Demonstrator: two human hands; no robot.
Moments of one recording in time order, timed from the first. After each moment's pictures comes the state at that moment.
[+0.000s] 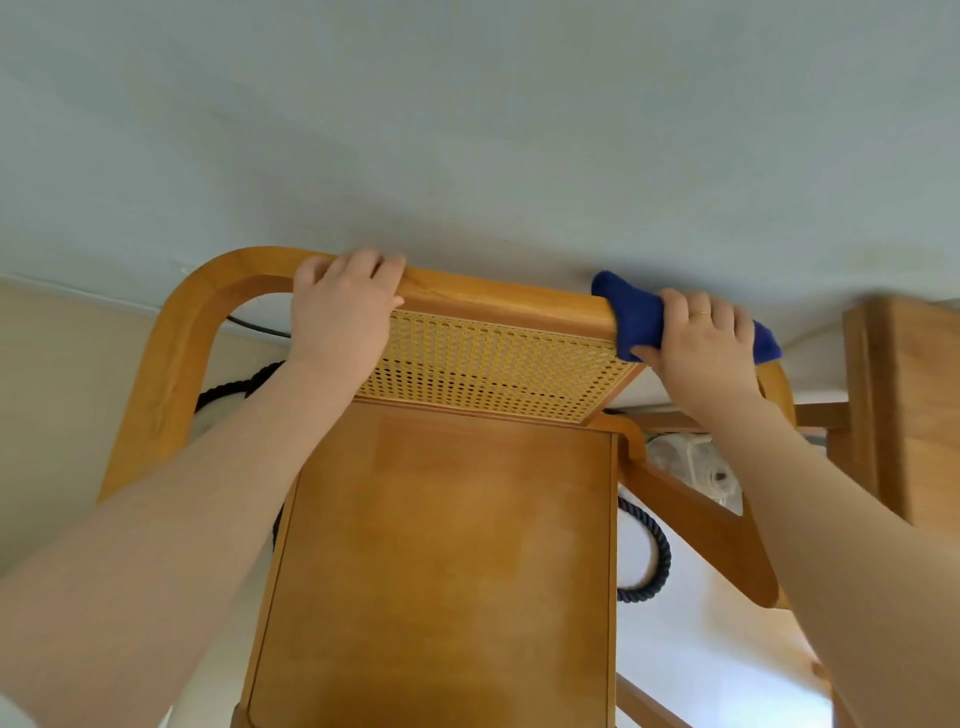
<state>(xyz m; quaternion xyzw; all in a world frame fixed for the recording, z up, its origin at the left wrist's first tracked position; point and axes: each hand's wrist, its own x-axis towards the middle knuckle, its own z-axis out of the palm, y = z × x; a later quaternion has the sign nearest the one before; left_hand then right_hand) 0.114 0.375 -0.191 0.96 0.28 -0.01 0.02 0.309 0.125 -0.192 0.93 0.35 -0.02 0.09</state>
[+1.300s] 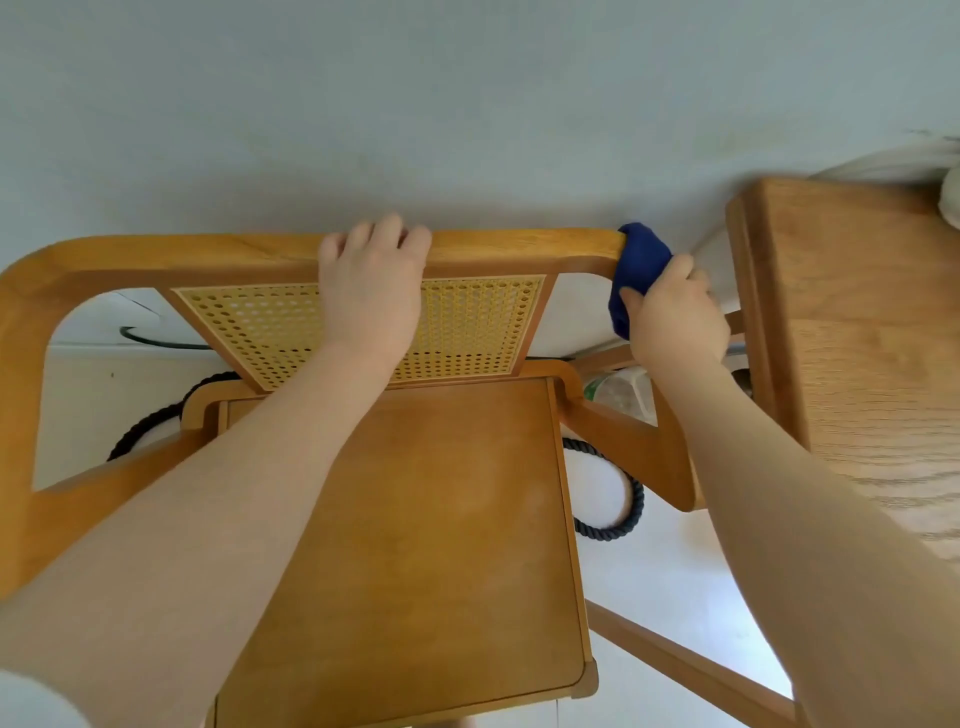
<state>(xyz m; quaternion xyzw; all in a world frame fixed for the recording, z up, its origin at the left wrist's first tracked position) 0.194 0.275 -0.201 0.97 0.23 0.07 0.03 0.314 0.065 -0.195 0.99 0.07 -0.08 -0.01</state>
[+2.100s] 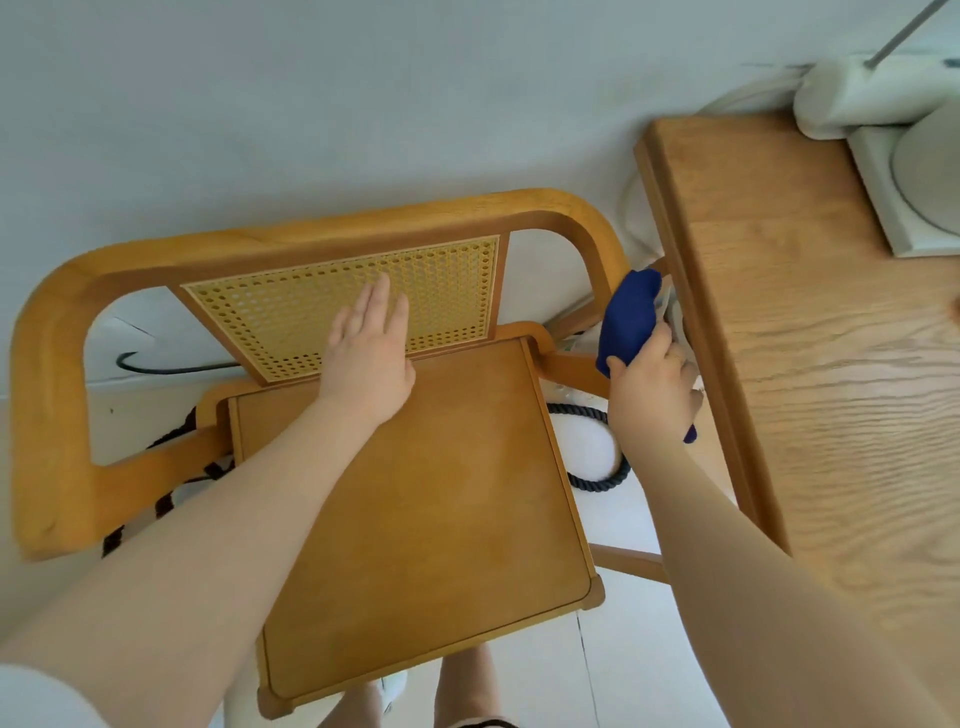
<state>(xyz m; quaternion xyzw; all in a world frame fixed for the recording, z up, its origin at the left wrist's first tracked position) 0.107 0.235 -0.200 0.98 0.13 -0.13 0.09 0.179 -0.008 -0.193 0.99 -0.07 -0.07 -0.04</state>
